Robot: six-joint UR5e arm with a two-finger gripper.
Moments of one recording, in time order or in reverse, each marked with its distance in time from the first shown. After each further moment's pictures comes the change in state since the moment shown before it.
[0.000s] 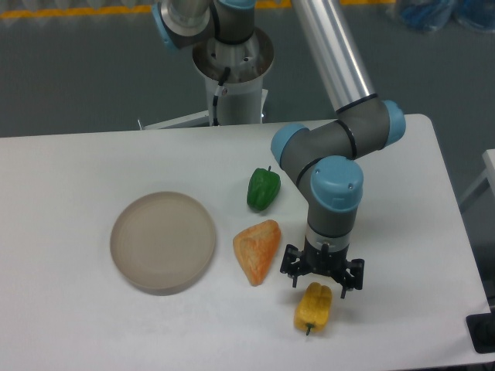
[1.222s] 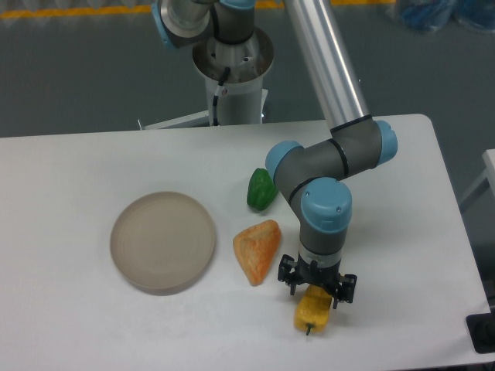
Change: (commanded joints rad) arm -0.014 -0.045 0.026 0.005 0.043 0.039
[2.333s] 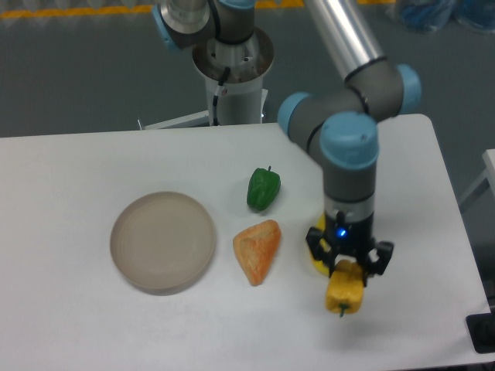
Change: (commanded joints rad) arm 0.135 0.248 -0.043 -0.032 0.000 0.226
